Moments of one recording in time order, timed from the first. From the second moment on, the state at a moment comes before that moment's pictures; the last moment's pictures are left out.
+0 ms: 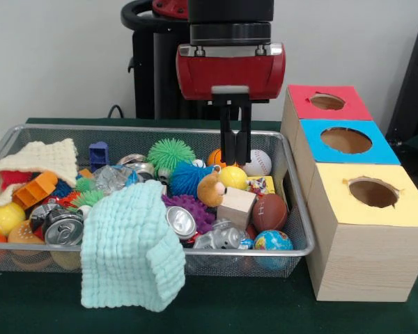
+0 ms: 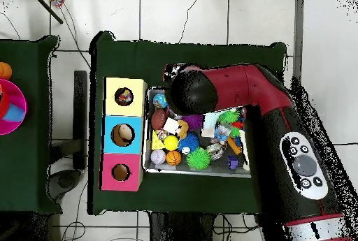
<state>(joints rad) -0.58 -0.75 0.59 1.47 -0.52 0.68 2.00</state>
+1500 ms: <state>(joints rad) -0.40 -0.75 0.45 1.44 -0.52 0.68 2.00</state>
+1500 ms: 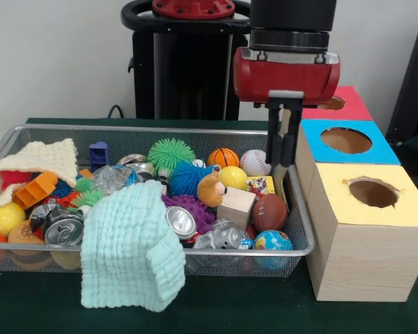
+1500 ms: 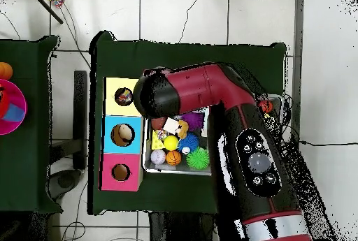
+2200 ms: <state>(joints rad) -0.40 -0.75 0.40 1.46 -0.52 0.68 2.00</state>
